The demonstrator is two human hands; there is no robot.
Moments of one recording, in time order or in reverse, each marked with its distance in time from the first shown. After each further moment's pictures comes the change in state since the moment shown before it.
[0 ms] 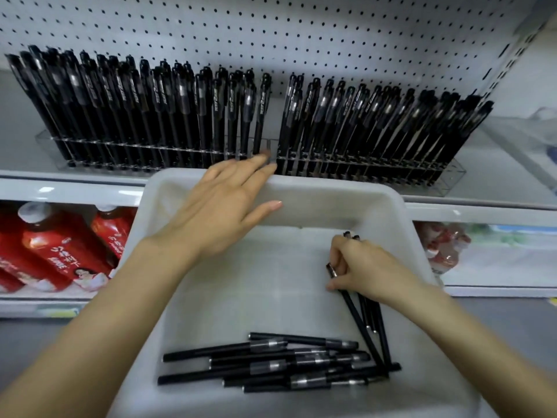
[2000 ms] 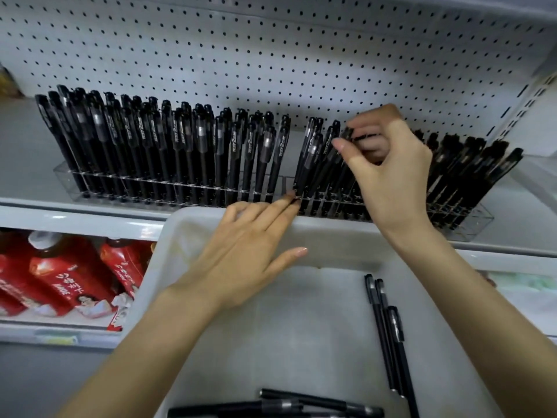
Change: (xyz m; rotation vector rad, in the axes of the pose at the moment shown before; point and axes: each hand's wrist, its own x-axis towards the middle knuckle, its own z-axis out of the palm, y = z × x) left_hand 0.008 0.006 0.009 0.046 -0.010 -0.024; right_hand 0.055 -0.061 -0.105 0.540 1.089 -0.459
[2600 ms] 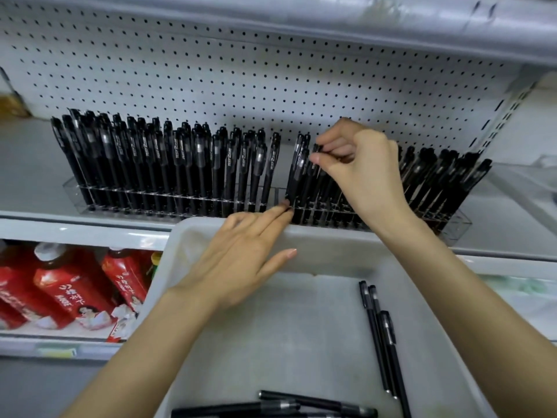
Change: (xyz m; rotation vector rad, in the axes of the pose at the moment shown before) left_hand 0.000 0.002 -0.007 -0.059 -0.007 0.026; right_hand 0.016 -0.014 -0.006 -0.112 -0.193 0.085
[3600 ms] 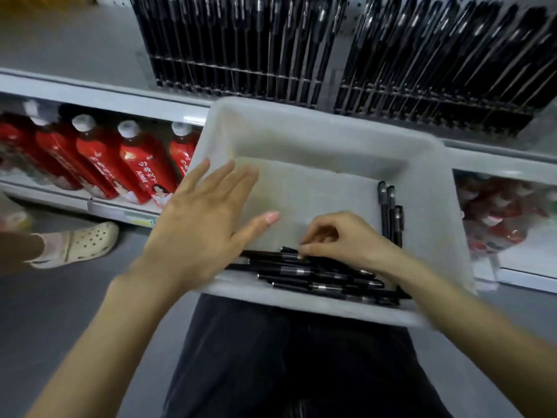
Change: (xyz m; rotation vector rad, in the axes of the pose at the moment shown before) left_hand -0.156 0.042 -0.030 0.114 -0.199 -0.344; right_hand -0.196 0.031 0.049 0.221 -0.981 0.243
